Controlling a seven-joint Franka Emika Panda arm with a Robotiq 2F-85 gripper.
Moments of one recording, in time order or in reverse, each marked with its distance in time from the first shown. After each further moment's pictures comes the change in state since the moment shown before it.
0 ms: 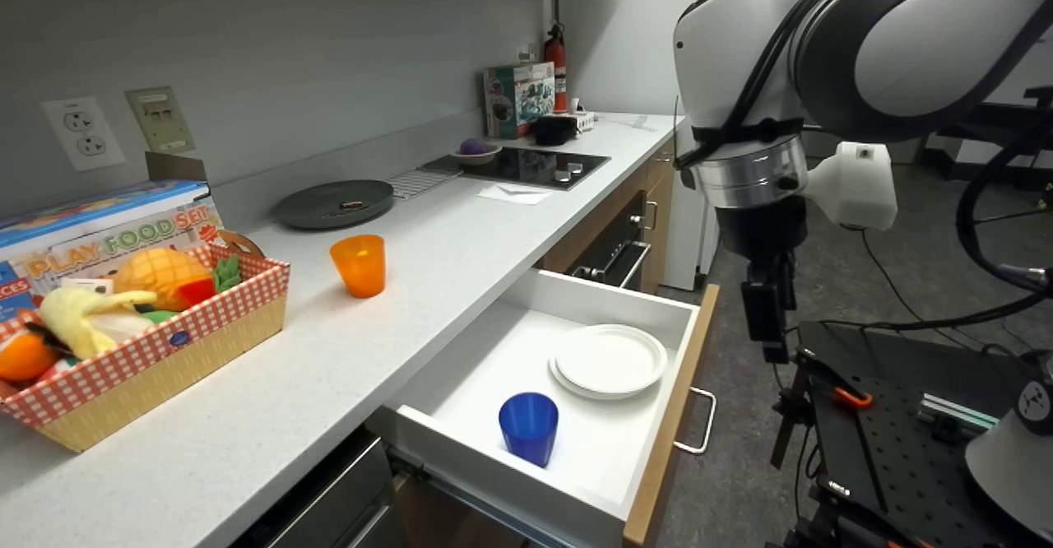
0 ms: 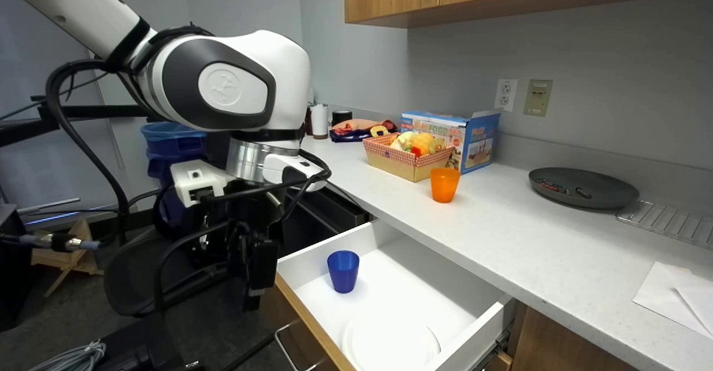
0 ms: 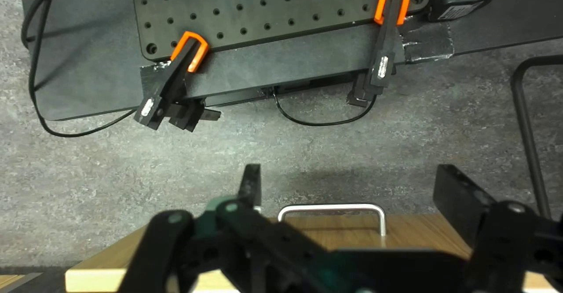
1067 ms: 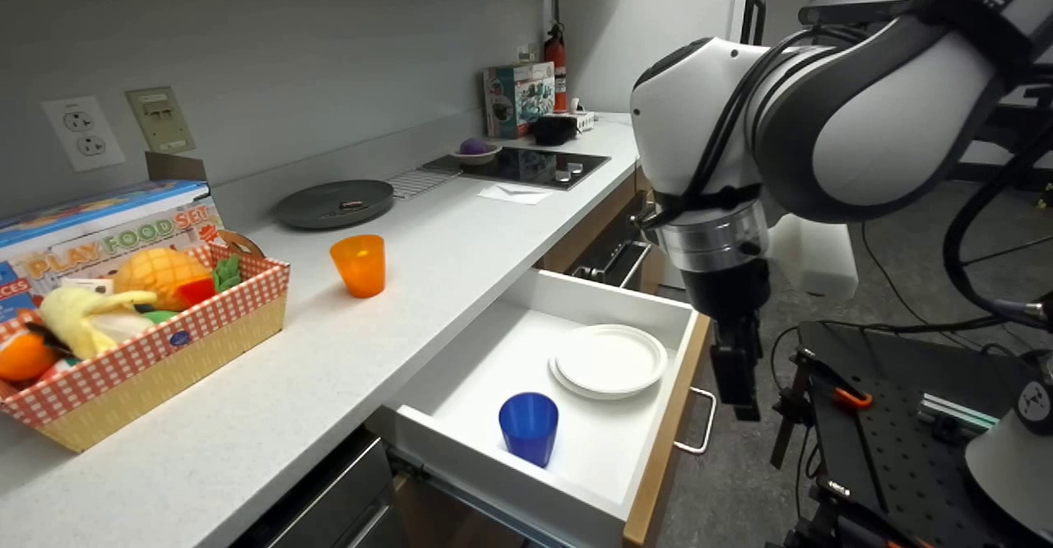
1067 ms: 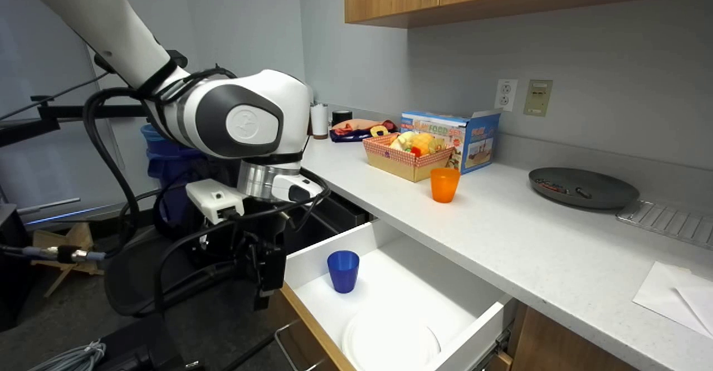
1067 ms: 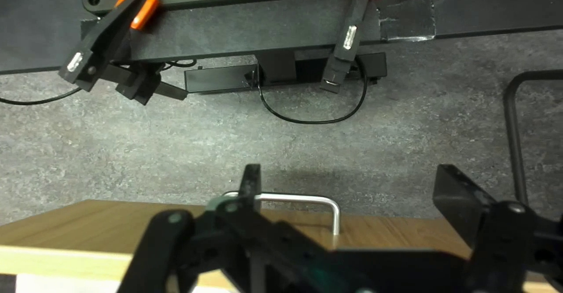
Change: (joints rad) arm 0.061 0.216 0.047 0.062 0.028 0.143 -0.001
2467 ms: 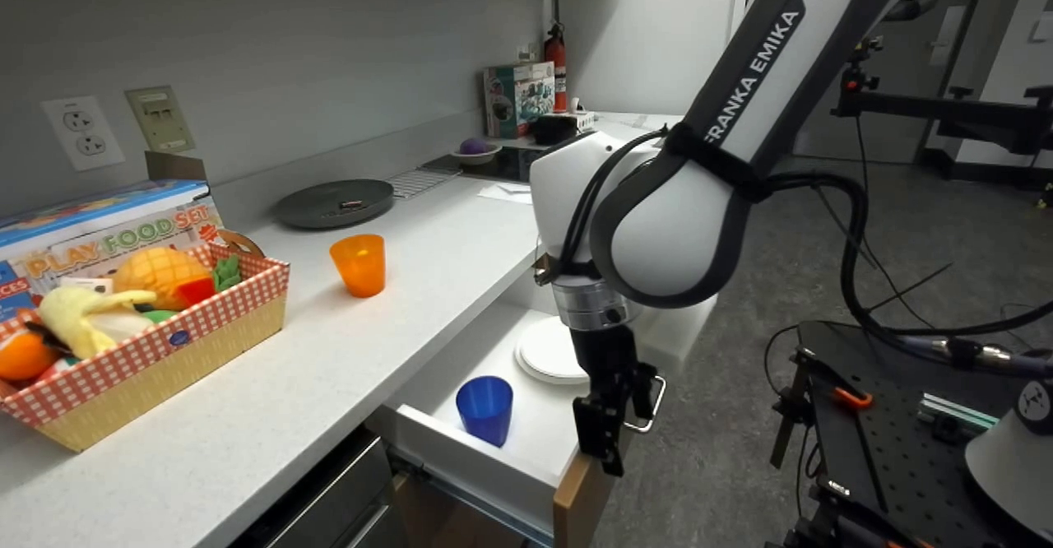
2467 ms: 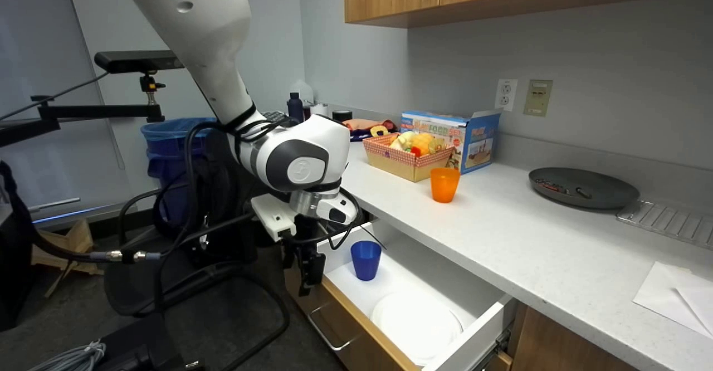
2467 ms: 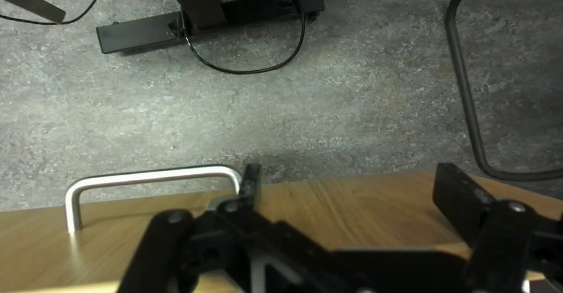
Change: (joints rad) arm 0.021 0.435 0.003 0.303 0.148 0.225 0.012
